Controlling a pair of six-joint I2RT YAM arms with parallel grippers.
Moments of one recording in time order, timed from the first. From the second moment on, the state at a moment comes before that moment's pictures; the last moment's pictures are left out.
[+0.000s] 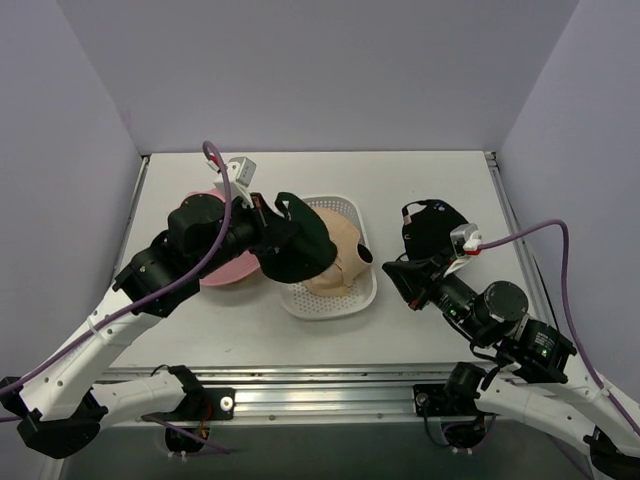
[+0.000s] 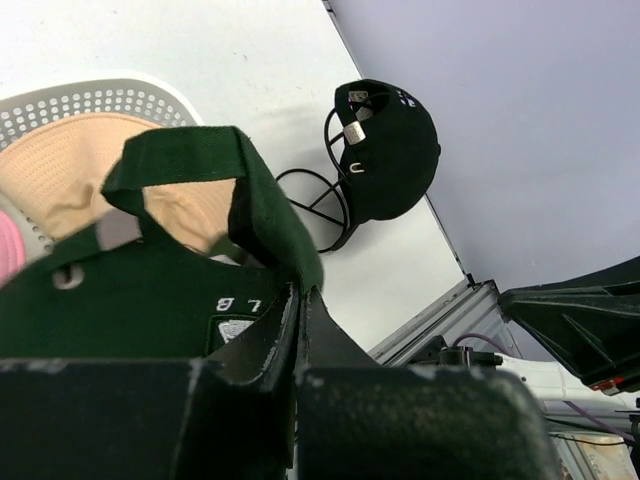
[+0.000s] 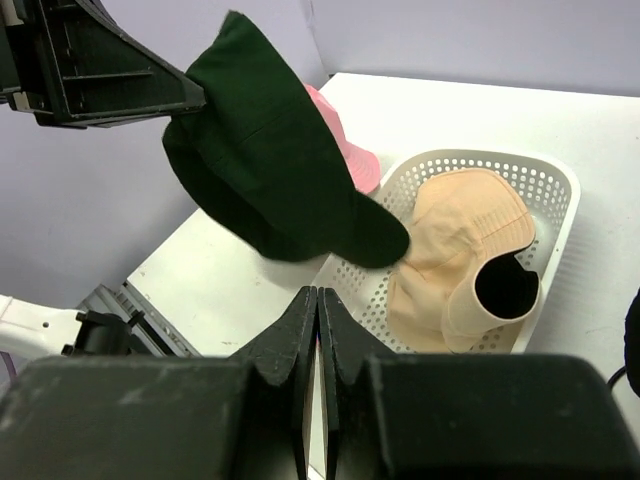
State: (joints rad) left arm -0.81 1.07 1.37 -0.55 -0.07 -0.63; right arm 0.97 0.53 0.83 -0.30 0.24 0.38
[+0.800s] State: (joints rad) left arm -0.82 1.13 1.42 -0.53 -0.07 -0.67; right arm 0.98 0.74 0.61 0.02 0.29 0.42
